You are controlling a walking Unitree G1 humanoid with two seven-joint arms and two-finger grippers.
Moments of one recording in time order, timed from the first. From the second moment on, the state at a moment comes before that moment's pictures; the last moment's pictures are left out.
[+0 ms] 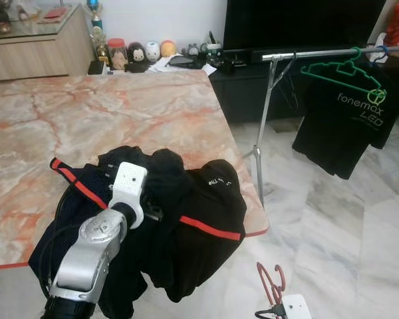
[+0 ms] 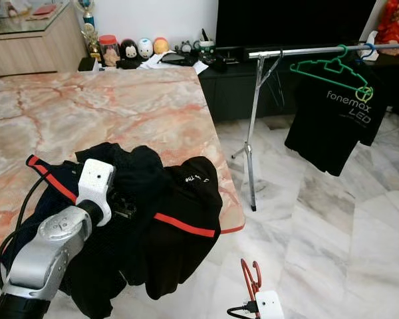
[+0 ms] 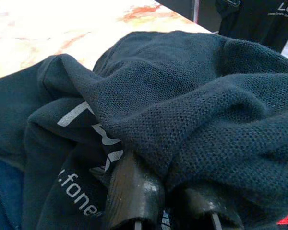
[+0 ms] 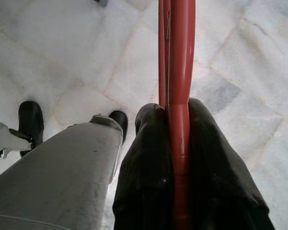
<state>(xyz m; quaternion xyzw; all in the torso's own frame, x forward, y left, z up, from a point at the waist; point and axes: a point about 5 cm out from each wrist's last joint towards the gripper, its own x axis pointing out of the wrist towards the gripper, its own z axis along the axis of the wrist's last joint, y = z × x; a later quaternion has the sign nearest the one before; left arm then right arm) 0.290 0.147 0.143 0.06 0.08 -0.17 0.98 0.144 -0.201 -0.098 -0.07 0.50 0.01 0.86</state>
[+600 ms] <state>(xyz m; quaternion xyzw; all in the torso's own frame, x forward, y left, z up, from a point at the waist) 0.297 0.140 0.159 0.05 0.06 -0.17 0.98 0.144 -0.201 -0.098 -0.08 0.50 0.02 0.86</state>
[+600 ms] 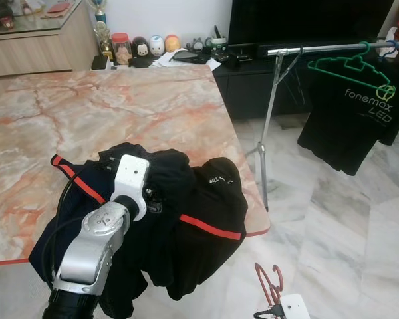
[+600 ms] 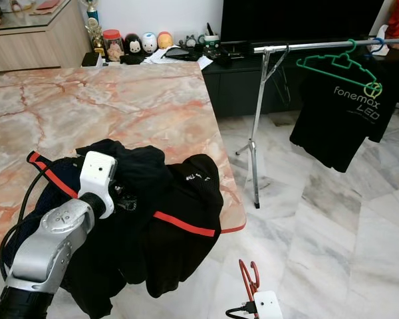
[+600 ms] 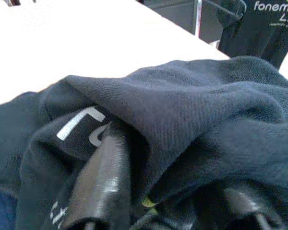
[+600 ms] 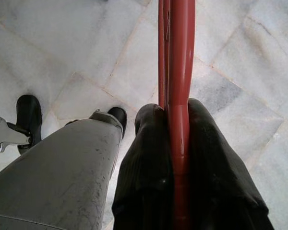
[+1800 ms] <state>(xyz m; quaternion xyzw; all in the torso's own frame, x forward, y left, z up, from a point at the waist) 0.297 0.133 0.166 0.13 0.08 -0.27 0.95 0.143 -0.202 -0.098 -0.08 0.51 0.02 0.86</state>
